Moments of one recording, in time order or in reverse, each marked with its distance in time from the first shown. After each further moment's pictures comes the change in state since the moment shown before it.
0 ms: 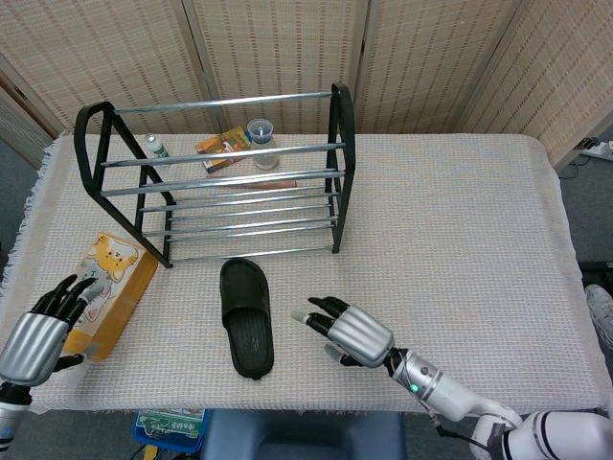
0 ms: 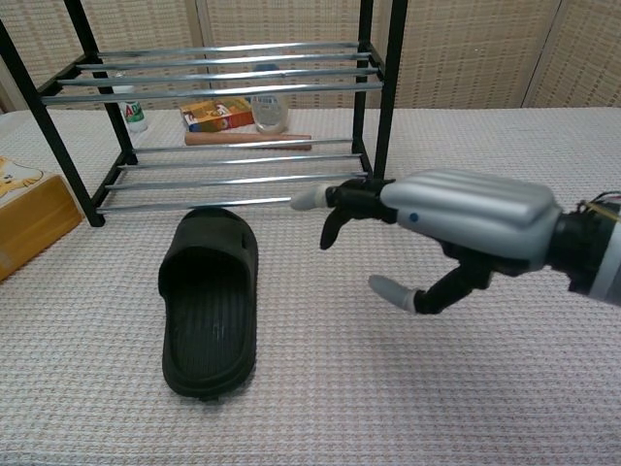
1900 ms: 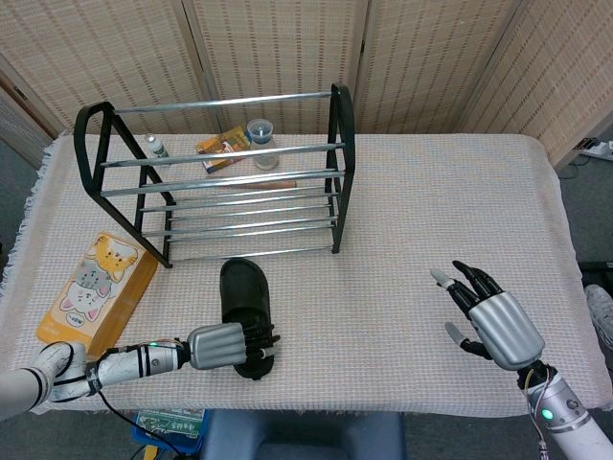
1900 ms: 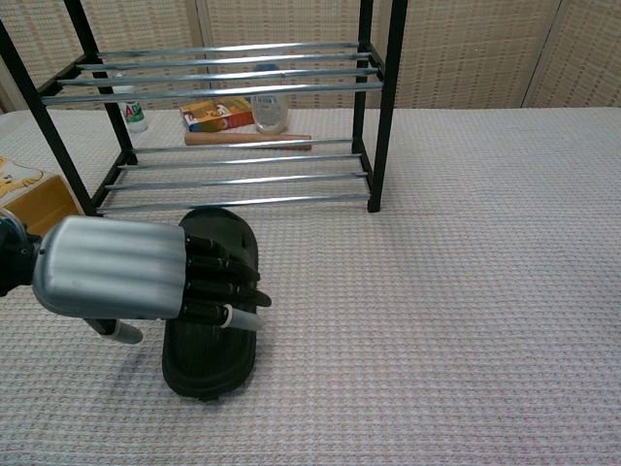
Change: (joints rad) left arm -0.719 -0.298 0.165 0.263 0.460 -0.488 0.200; right arm -0.378 0.404 -0.011 -0.121 -0.063 0.378 0.069
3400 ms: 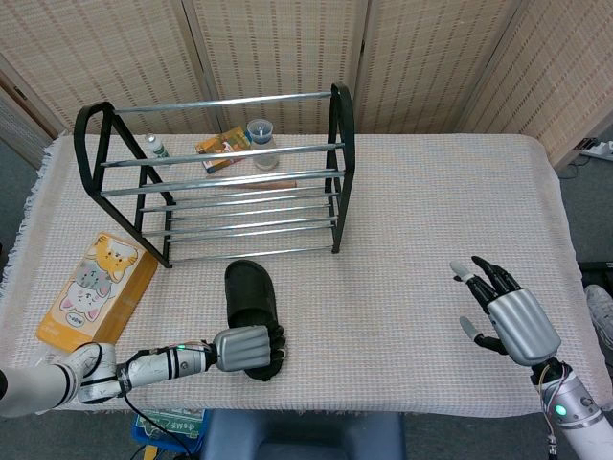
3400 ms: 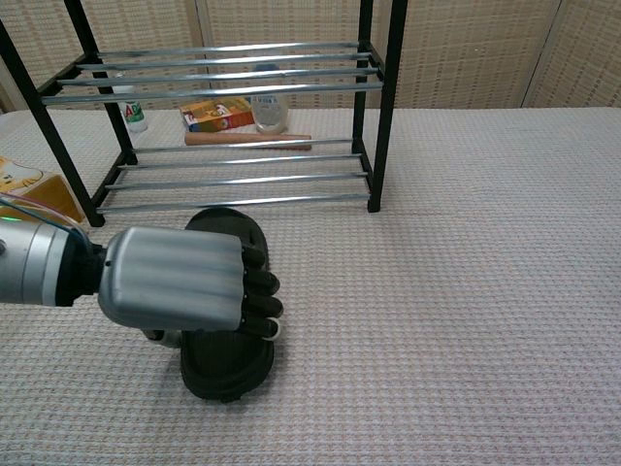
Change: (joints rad) left arm -0.086 -0.048 0.005 -0.107 -0.148 -0.099 0.170; right arm -0.042 -0.016 0.036 0.081 0.017 0.009 0.099
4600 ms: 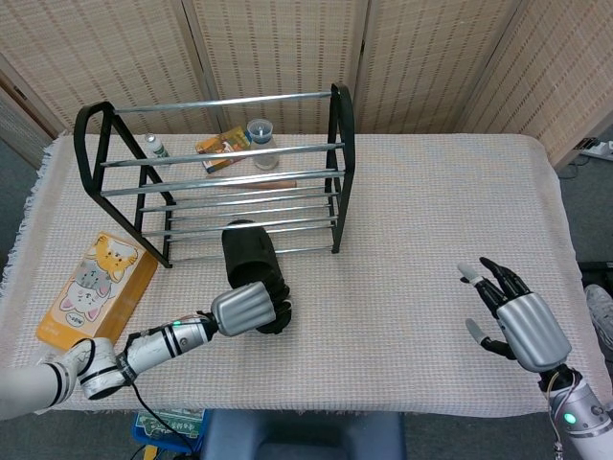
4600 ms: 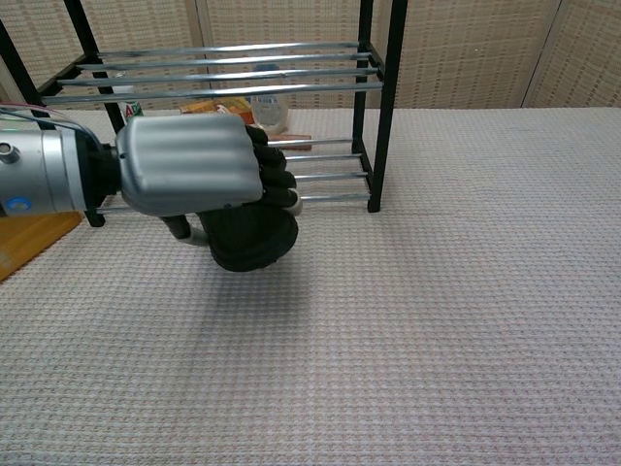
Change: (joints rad) left arm 0.030 0.036 -0.183 -0.047 -0.206 0.001 0.197; right arm -0.035 0.011 0.003 0.004 -0.031 0.052 0.016
